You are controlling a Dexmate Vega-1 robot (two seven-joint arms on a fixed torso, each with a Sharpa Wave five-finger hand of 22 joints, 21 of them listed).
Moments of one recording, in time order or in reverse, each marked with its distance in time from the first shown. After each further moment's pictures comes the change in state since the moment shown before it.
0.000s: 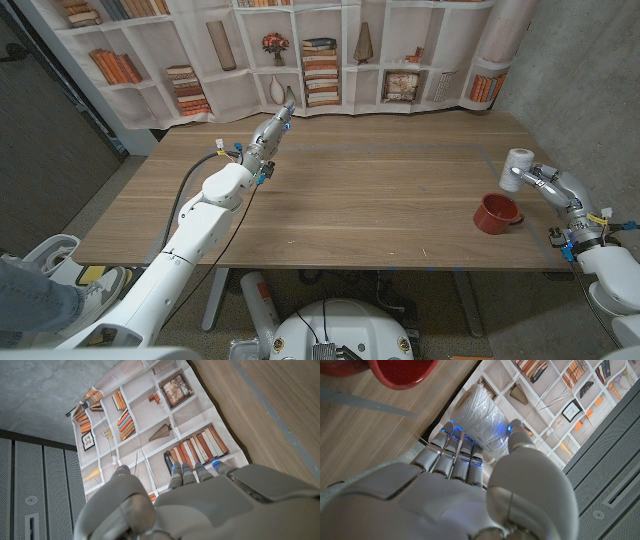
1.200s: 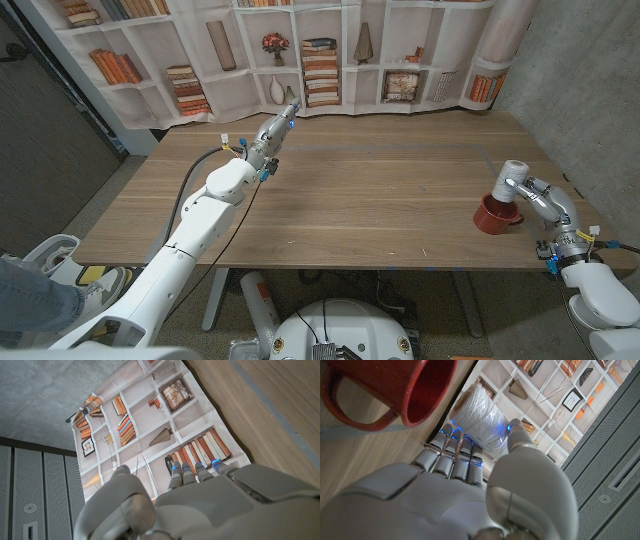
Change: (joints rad) left arm -0.029 0.002 0.020 -0.007 0.018 0.036 -0.004; left_hand 0.004 0.004 -0.008 0.000 0.000 0.000 0.000 0.000 0.000 0.000 0.000 0.000 0.000 0.000 0.000 0.000 0.000 0.000 0.000 0.000 0.000; right arm 0.040 0.049 -0.096 0.089 0.032 0.102 -0.011; right_hand 0.010 -0.002 0.000 0.000 -0.002 0.007 0.007 -0.023 0.005 -0.014 0.025 -0.017 0.001 -0.029 0.004 -0.004 0.000 -0.030 0.006 0.000 0.002
